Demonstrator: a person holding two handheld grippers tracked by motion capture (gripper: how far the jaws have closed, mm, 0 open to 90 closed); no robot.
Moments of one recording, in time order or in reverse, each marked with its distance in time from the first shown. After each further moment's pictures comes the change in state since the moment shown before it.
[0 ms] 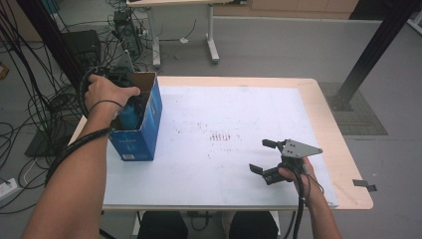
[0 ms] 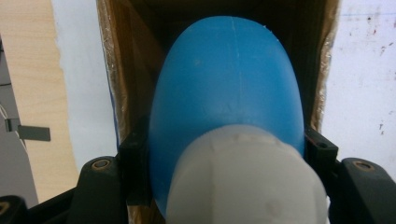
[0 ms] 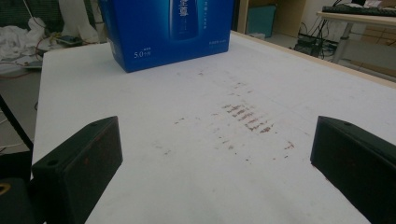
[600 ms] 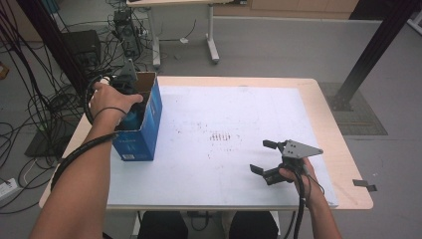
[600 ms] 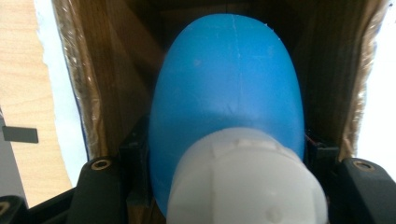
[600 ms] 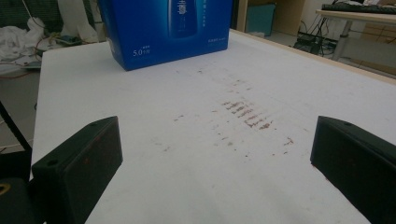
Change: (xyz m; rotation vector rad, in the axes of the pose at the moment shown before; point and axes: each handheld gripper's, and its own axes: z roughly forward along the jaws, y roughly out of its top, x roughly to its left) left arm -0.001 0.003 0.022 0.032 -0.001 0.005; right arm 0.000 -0.002 -0.001 0.004 -0.003 0.007
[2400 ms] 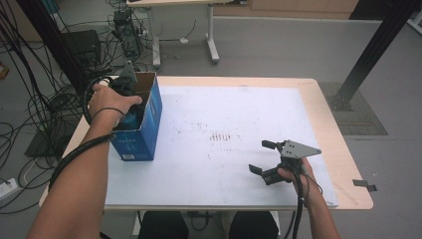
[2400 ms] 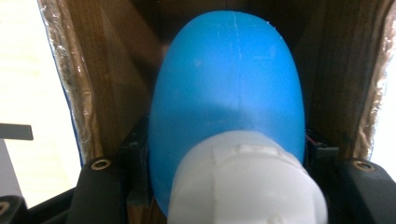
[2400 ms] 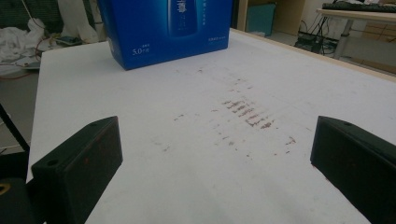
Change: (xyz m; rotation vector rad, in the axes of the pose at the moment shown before) left arm 0.004 0.003 0.002 0.026 -0.015 0.007; right arm -0.001 -0.003 0.003 -0.003 0.002 0.006
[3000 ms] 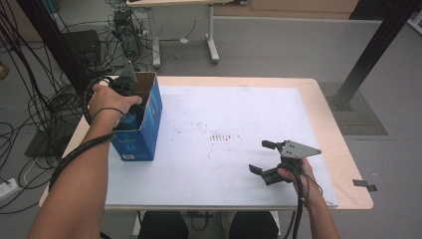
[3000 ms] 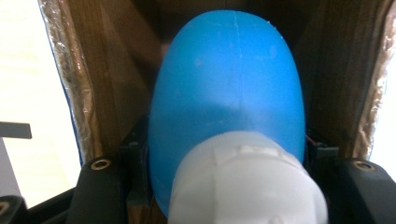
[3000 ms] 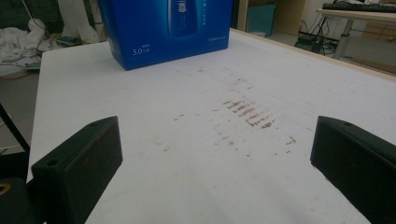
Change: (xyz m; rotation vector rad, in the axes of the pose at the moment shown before) left arm 0.001 0.000 0.000 0.001 -0.002 -0.006; right arm 0.000 0.000 0.000 0.001 0.002 -0.001
